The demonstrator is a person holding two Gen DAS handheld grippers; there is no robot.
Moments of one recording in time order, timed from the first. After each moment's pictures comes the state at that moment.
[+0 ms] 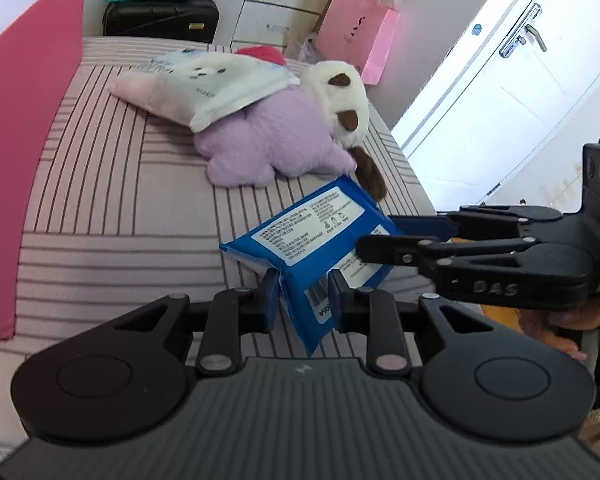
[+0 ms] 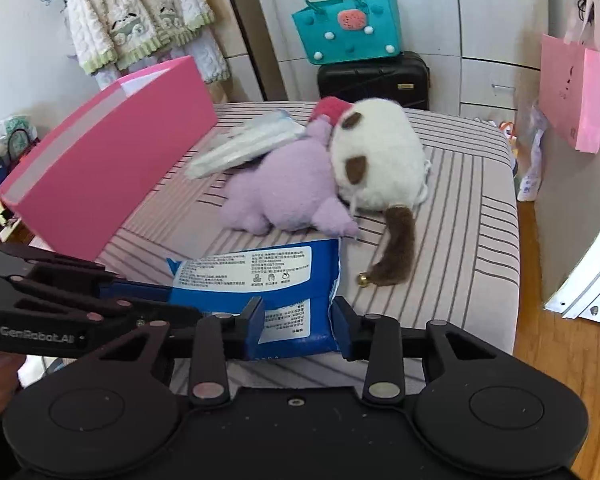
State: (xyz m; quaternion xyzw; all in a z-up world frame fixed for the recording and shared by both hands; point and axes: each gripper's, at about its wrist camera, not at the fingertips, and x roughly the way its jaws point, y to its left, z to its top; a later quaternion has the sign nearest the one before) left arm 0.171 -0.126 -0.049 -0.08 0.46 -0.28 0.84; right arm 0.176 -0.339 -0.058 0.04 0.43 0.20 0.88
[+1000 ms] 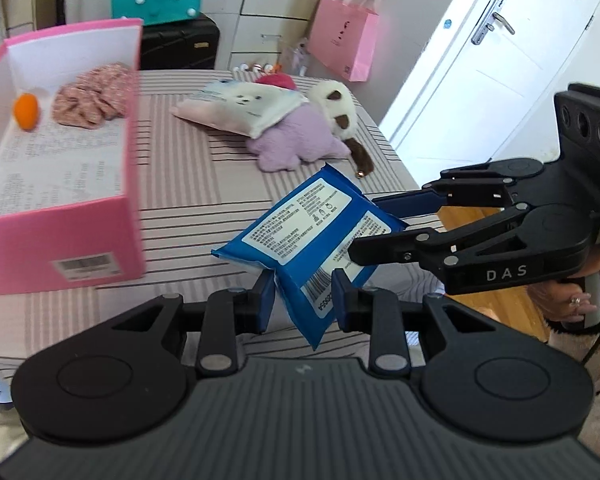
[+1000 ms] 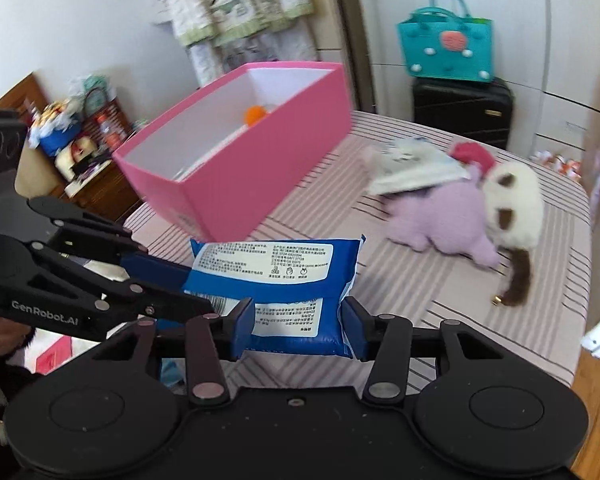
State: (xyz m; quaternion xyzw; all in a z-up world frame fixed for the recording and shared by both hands) left arm 0.107 -0.044 0.021 -0.03 0.45 -0.29 0.84; right arm 0.123 -0.255 0.010 -0.01 0.42 0.30 0.85
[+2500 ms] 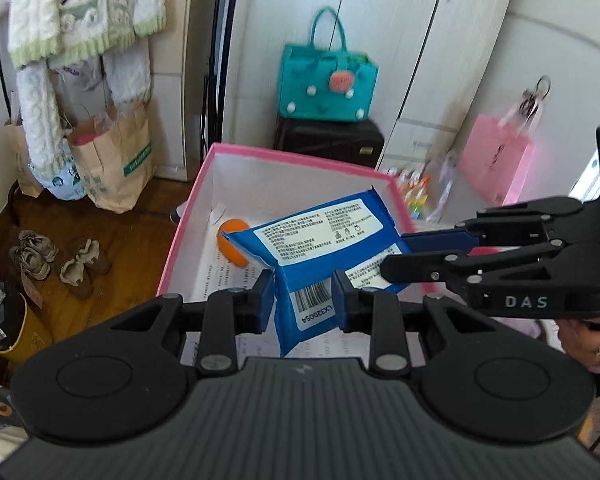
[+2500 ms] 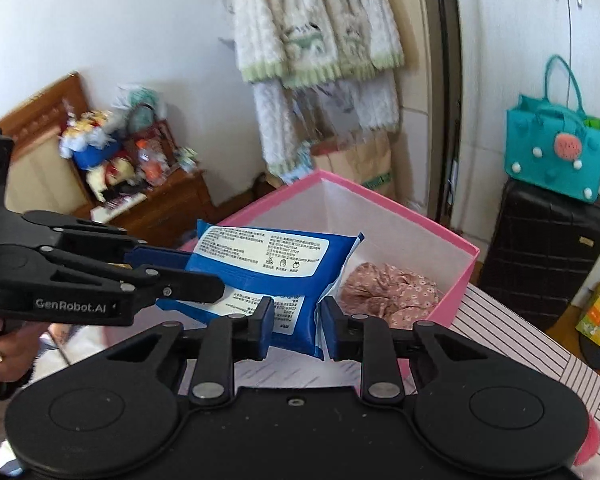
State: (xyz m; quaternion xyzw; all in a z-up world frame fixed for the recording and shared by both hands) left arm 0.242 0.094 0.060 -0.06 0.36 -0.10 0.92; right arm 0.302 -0.096 0.050 -0.06 0.36 0.39 0.85
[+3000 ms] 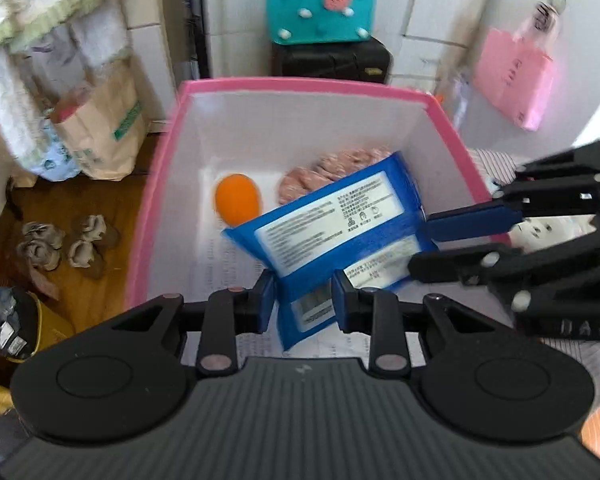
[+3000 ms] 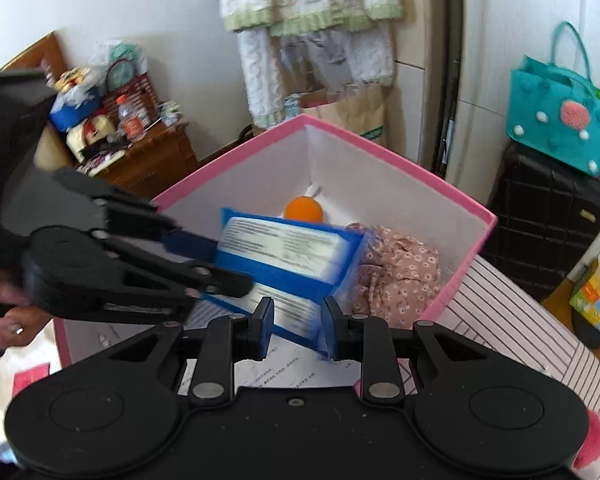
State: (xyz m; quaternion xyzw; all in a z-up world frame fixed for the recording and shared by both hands) left arm 0.295 0.087 0.015 0.01 0.46 -0.12 0.88; right arm 0.320 -0.078 0.025 -0.09 0.42 0.38 0.82
